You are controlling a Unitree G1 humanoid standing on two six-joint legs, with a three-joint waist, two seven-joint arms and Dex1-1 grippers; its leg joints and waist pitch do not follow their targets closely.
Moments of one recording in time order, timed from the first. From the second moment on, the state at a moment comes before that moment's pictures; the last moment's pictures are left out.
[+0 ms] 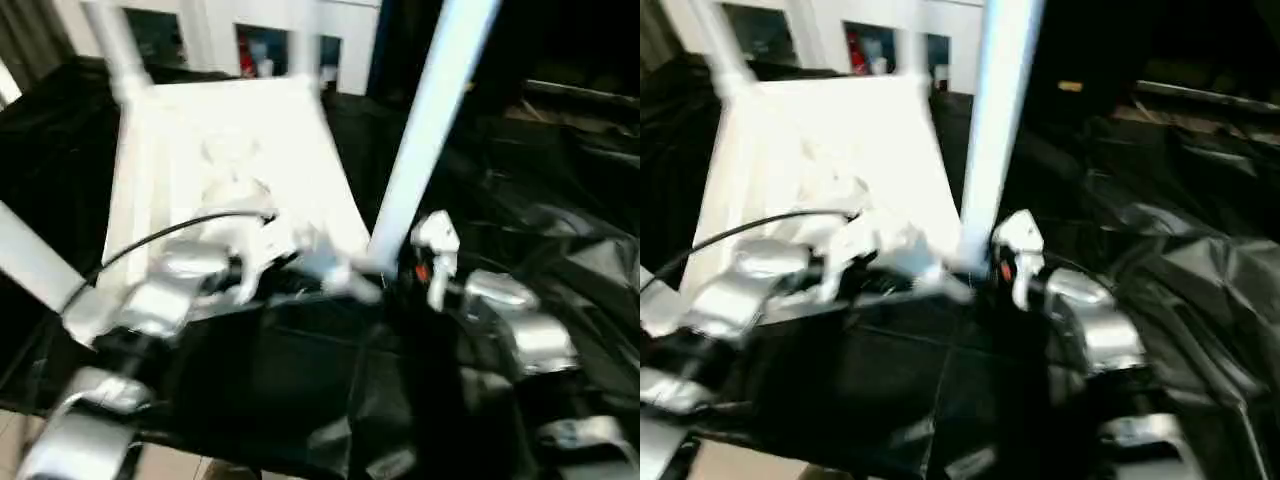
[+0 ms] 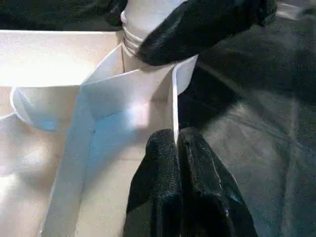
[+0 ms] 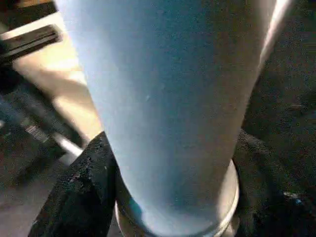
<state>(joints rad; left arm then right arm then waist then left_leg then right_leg) -0.60 0.33 -0.25 0.47 0.00 0.19 -1.09 -0.43 -0.19 0.05 0.44 0.18 0.16 0.73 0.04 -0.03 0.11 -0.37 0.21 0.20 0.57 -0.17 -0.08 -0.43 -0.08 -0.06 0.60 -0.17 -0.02</state>
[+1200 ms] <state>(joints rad) -0.55 0.39 -0.27 0.40 -0.05 0.21 -1.29 -0.40 -0.37 0.15 0.34 0.21 0.20 1.11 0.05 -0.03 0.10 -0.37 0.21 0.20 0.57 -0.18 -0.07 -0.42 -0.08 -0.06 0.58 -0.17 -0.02</state>
